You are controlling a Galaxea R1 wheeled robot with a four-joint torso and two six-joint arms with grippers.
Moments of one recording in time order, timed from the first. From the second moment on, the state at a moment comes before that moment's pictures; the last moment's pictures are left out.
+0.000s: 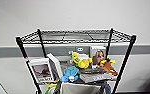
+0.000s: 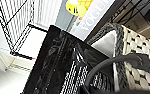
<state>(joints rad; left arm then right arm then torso) 0.69 1.90 -0.78 -0.03 -0.08 -0.33 -0.83 1.91 -0.78 0.15 0.32 0.25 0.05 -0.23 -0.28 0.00</state>
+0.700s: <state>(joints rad) 0.57 1.82 -0.67 -0.03 -0.06 -0.40 -0.69 1.83 -0.67 0.22 0.31 0.26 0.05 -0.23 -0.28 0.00</state>
